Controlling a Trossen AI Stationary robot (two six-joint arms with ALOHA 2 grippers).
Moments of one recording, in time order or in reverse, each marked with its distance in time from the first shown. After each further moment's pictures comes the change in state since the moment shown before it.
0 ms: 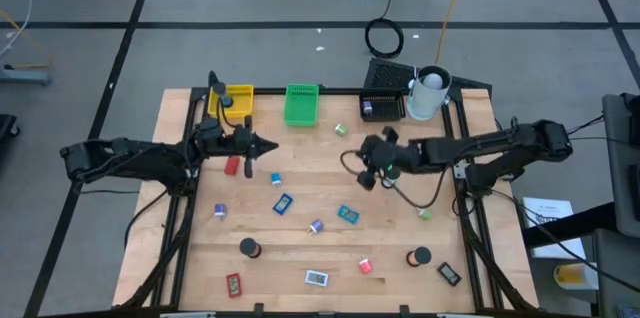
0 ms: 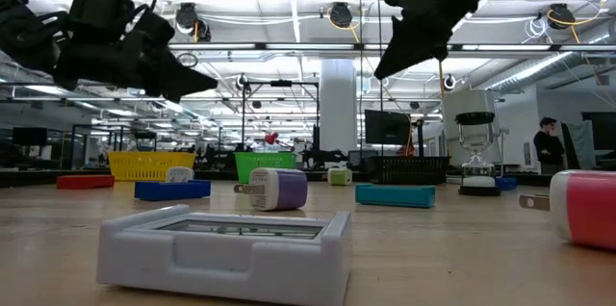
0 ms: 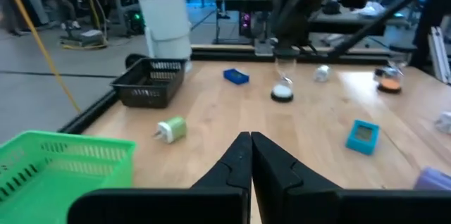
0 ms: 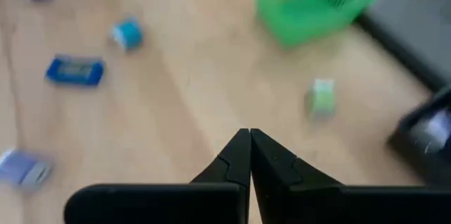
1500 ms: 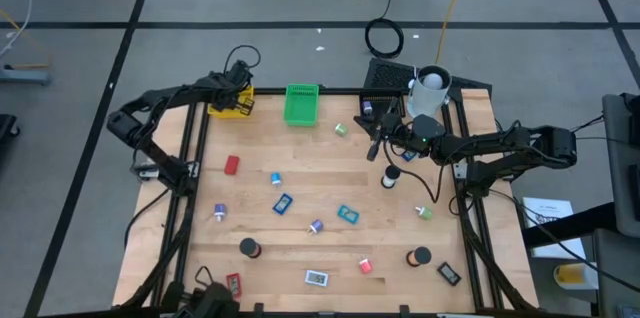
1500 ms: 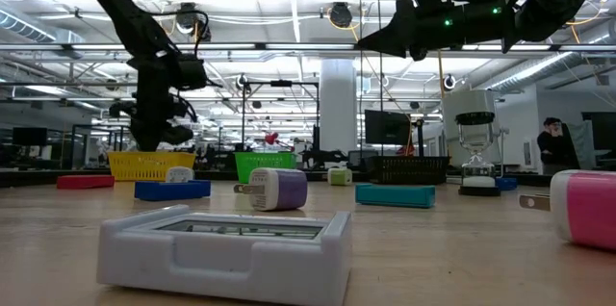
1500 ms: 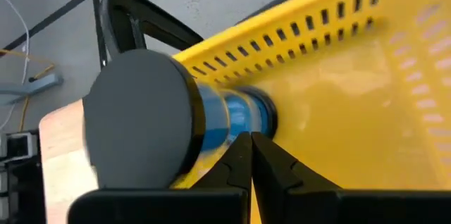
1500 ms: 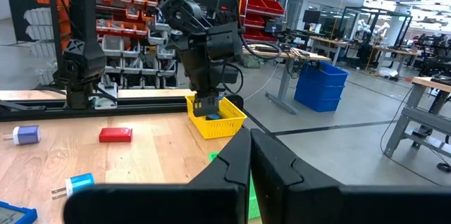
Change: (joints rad) left arm 0.490 0.491 0.738 -1.335 -0.894 -0.240; right arm -0.317 -0.070 -0.438 1.187 -0.242 -0.526
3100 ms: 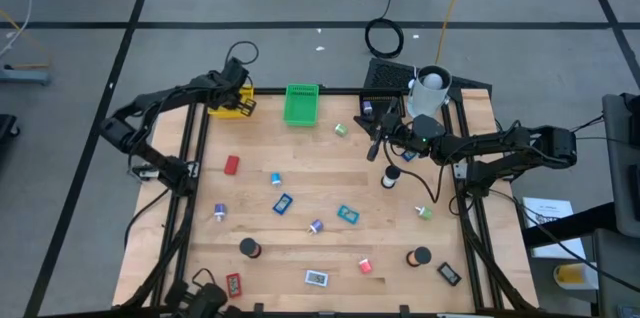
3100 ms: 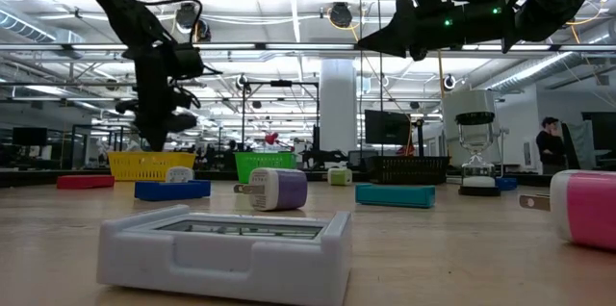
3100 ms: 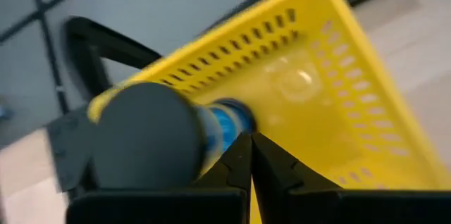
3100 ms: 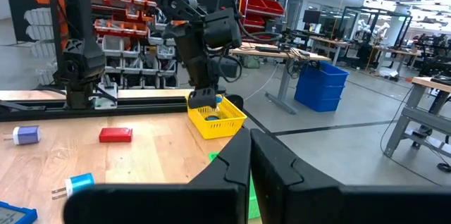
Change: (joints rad) left arm 0.007 -0.062 0.000 0.002 0.148 0.094; right arm 0.000 0.000 0.000 0.000 0.000 0.000
